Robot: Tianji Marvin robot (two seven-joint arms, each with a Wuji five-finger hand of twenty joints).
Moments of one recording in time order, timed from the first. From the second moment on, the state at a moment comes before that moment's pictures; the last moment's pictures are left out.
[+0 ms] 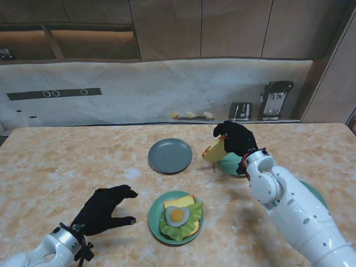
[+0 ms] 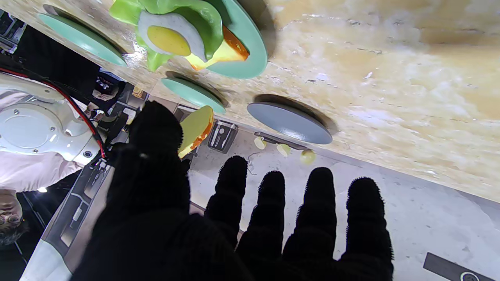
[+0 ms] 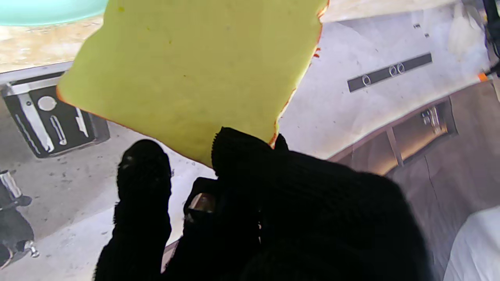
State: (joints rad) left arm 2.09 -1.08 -1.54 -1.96 0.80 -0.29 -0.02; right arm -1.22 -1.14 1.07 -1.30 -0.74 -0.11 -0.25; left_hand 0.91 -0.23 -0.01 -0.03 0.35 0.19 0.49 0.36 0.31 0.20 0.34 0.35 0.29 0.27 0.31 0.39 -0.01 0.31 0.73 0.43; right_hand 0.94 -0.72 1.25 -0.21 0.61 -0.03 0.87 0.42 0.59 -0.04 1.10 0.78 0.53 -0.21 1.54 1.52 0.74 0.06 1.39 0.54
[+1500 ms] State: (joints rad) left arm 2.14 -1.08 -1.56 -2.00 0.81 -0.33 -0.04; right arm -1.41 -1.08 1.12 -1.76 -0.17 -0.08 0.28; left_hand 0.91 -0.23 -0.01 -0.03 0.36 0.18 0.50 0.37 0.31 0.20 0.35 0.35 0.29 0.27 0.31 0.39 -0.01 0.31 0.73 0.43; right_hand 0.98 -0.90 1.37 -0.22 0.84 0.01 0.69 0.52 0.77 0.05 0.98 0.89 0.70 -0.09 1.51 1.52 0.94 0.13 1.48 0.73
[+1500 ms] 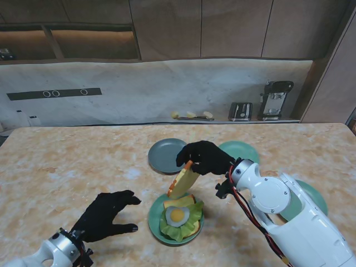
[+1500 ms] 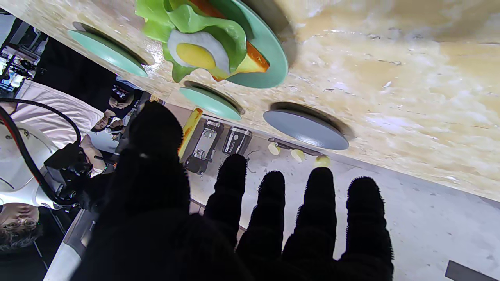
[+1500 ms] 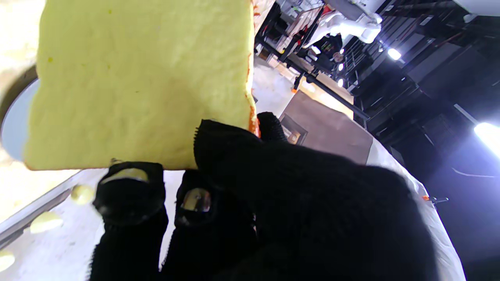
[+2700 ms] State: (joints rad) left arm 2.20 -1.07 -1.55 -2.05 0.79 -0.38 -0.04; right arm -1.54 -1.00 1.19 -1.88 -0.17 -0.04 0.60; left_hand 0.91 -0.23 -0.01 -0.03 0.36 0.18 0.50 0.37 0.31 0.20 0.35 0.35 0.29 0.27 0.31 0.39 -0.01 0.31 0.73 0.43; right_hand 0.98 -0.91 1.37 -0.22 0.88 0.03 0.62 0.55 0.79 0.08 0.95 0.91 0.72 -0.07 1.50 1.52 0.97 0.11 1.52 0.84
